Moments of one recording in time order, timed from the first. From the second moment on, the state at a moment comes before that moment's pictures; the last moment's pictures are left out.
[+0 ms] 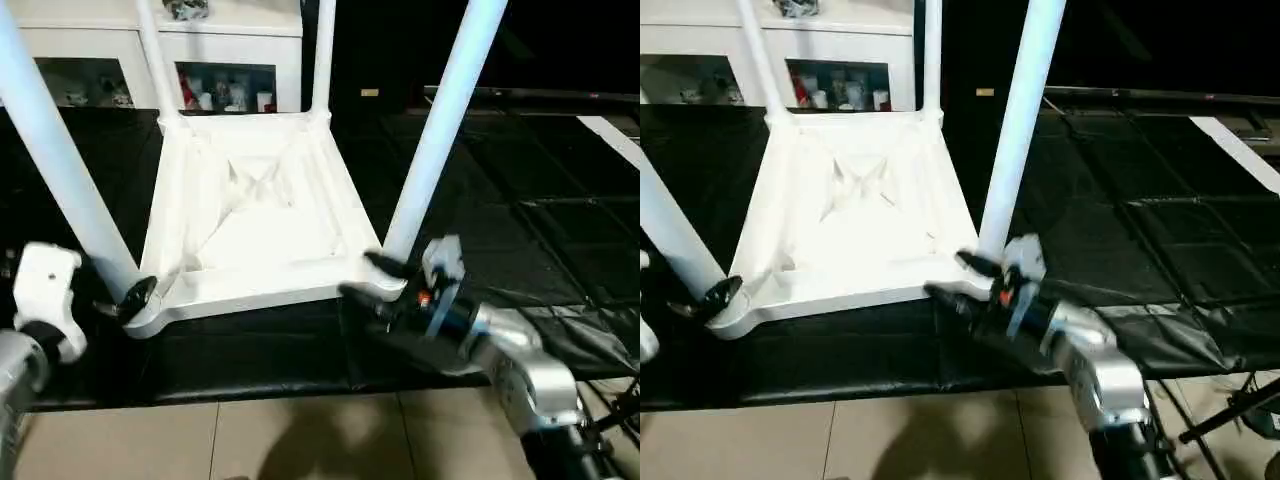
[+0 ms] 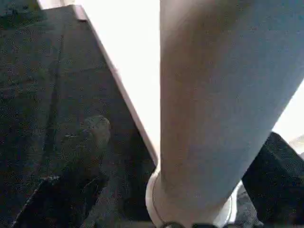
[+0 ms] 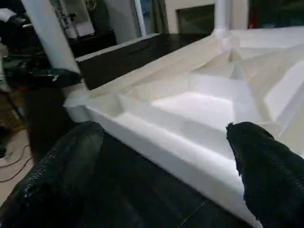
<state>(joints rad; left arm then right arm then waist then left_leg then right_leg) 0.06 0.49 0.38 -0.22 -0.24 0.53 -0.50 -0.23 -0.23 0.09 0.15 0.40 0.25 0.89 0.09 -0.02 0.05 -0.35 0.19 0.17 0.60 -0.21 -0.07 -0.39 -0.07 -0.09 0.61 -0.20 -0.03</state>
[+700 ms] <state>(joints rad) 0.03 0.30 0.36 -0.22 -0.23 0.43 -0.30 -0.26 -0.24 0.23 0.16 0.31 0.19 0.97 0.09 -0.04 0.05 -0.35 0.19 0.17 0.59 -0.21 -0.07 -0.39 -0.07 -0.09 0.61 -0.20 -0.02</state>
